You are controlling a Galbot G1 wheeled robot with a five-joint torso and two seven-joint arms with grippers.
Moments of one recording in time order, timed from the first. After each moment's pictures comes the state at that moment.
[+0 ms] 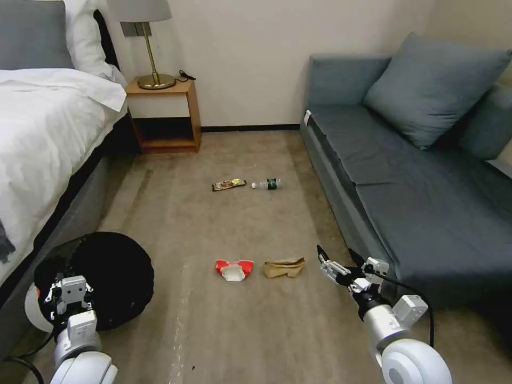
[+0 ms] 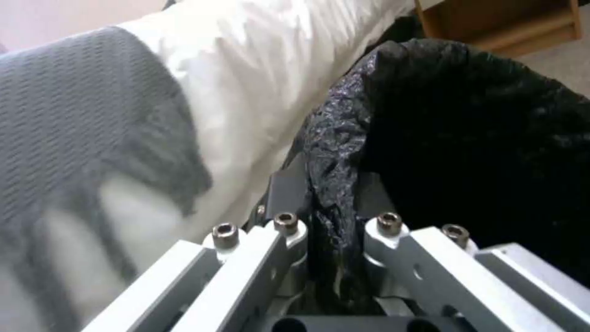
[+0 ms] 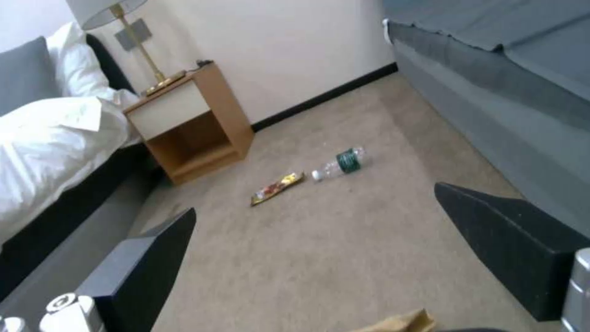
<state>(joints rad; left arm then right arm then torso) 1.62 -1.16 -0.68 -1.97 0.00 0.13 -0.66 -1.58 1.19 0.45 2.17 0.64 -0.12 0.11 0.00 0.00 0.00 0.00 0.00</state>
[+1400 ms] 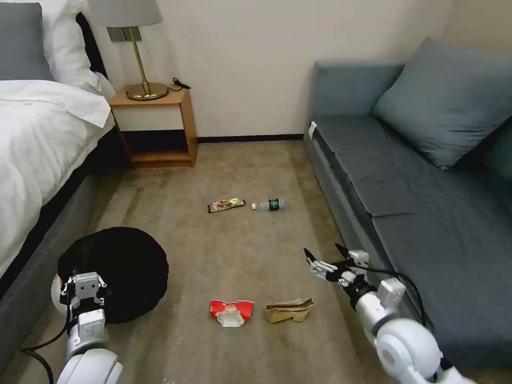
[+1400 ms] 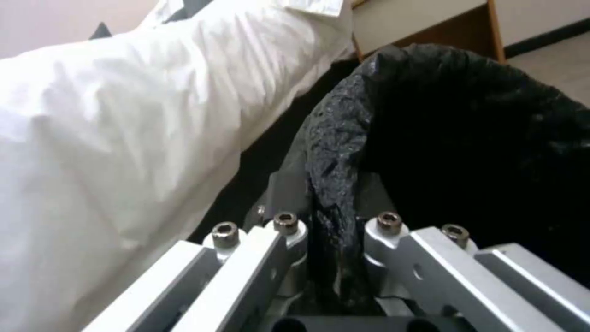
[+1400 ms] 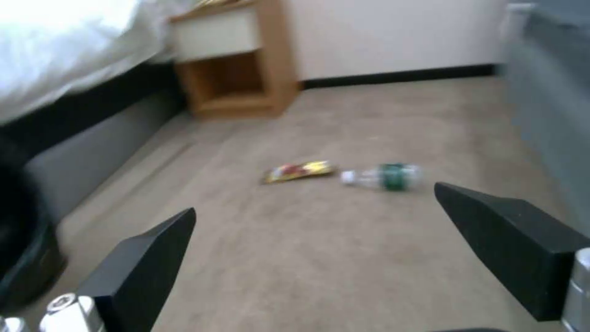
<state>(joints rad) 1.60 -1.13 -0.66 -1.94 -0.02 0.04 -0.57 -1.29 0.90 0.25 2.01 0.61 -0.19 -0.02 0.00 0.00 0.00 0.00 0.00</state>
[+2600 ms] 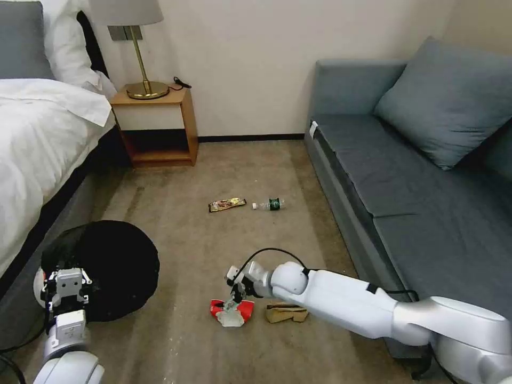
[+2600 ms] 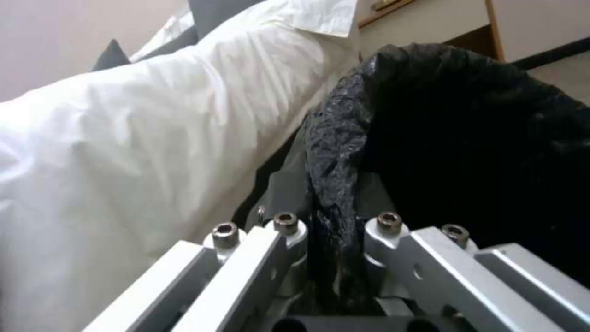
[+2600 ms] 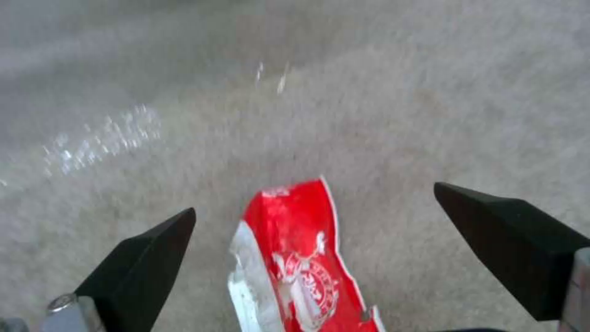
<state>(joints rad) 1.65 -1.14 -0.71 -2.01 -0.01 0.03 -0.55 -0.34 1.25 -0.93 1.16 0.53 -0.26 -0.31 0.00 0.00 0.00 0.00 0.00</state>
